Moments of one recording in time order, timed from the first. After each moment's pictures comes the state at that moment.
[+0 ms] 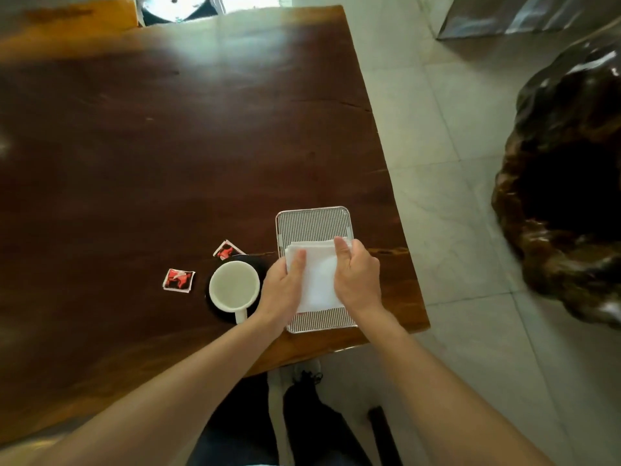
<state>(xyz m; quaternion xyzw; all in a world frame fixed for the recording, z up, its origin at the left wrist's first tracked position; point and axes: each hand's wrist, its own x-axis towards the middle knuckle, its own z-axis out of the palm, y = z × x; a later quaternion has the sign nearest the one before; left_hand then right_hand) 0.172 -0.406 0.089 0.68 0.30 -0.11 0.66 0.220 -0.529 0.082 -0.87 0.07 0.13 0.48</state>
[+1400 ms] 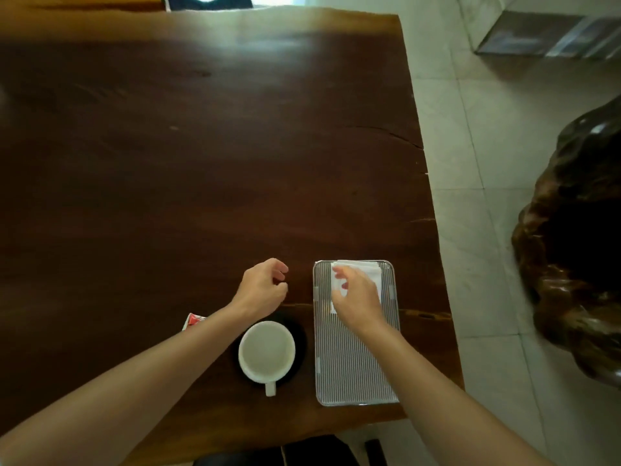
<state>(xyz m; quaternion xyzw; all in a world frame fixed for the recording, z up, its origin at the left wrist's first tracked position) 0.274 -0.242 0.030 0.83 0.26 -0.22 0.44 0.316 -0.431 0.030 -0.91 -0.04 0.27 0.30</state>
